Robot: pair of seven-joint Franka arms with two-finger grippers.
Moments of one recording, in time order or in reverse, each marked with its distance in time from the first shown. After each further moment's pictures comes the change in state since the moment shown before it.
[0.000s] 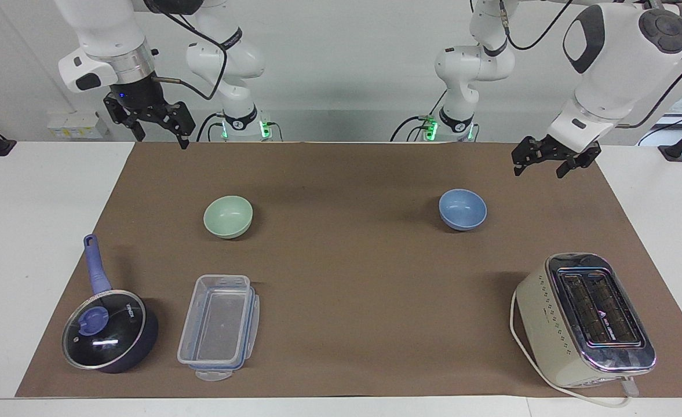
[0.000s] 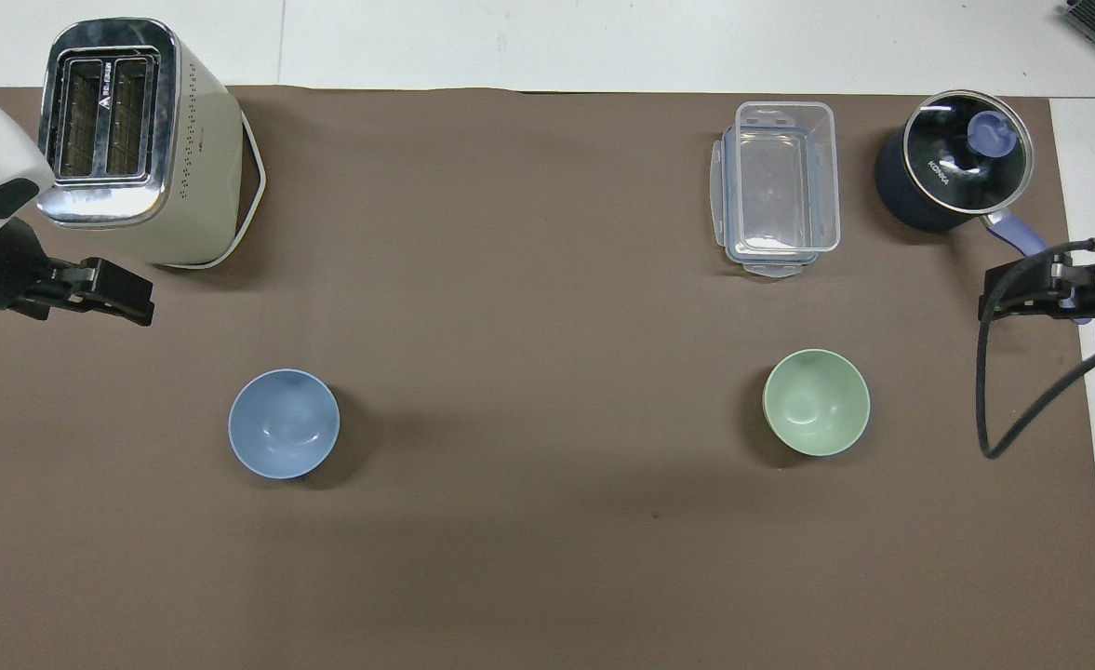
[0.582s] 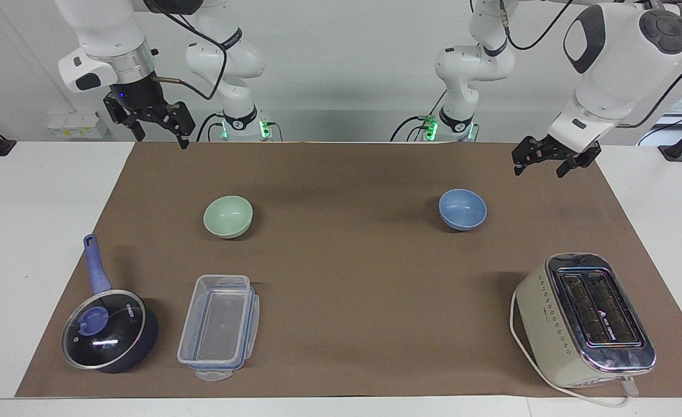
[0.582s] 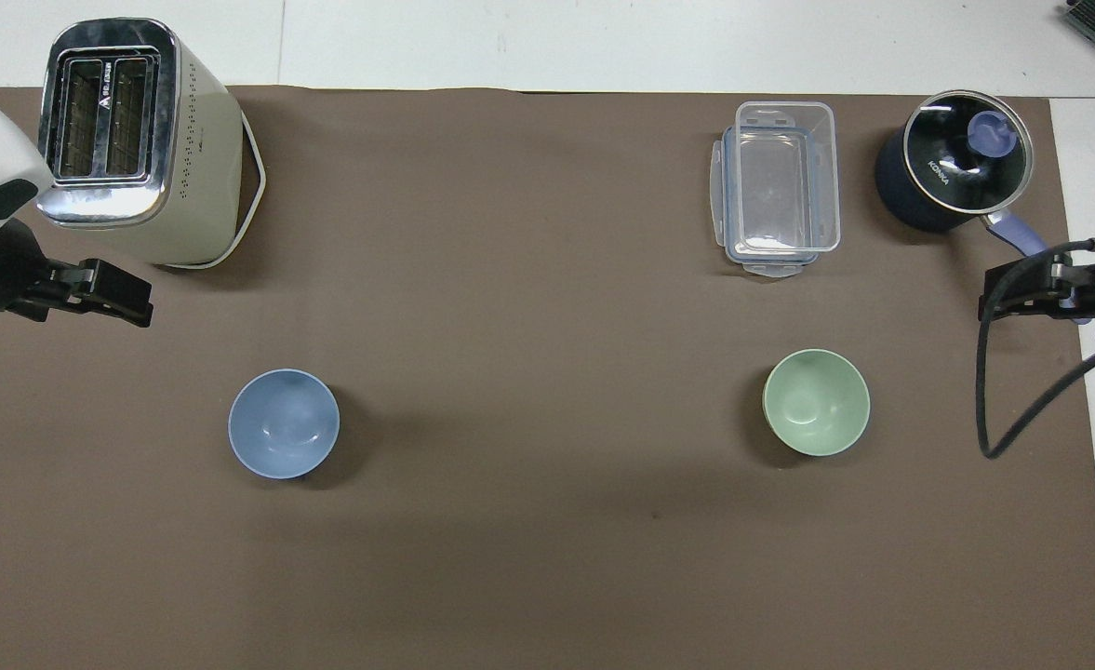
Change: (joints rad) left arm 0.002 0.000 0.001 0.000 0.000 -0.005 0.000; right arm 0.000 0.000 0.000 0.000 0.000 0.000 0.000
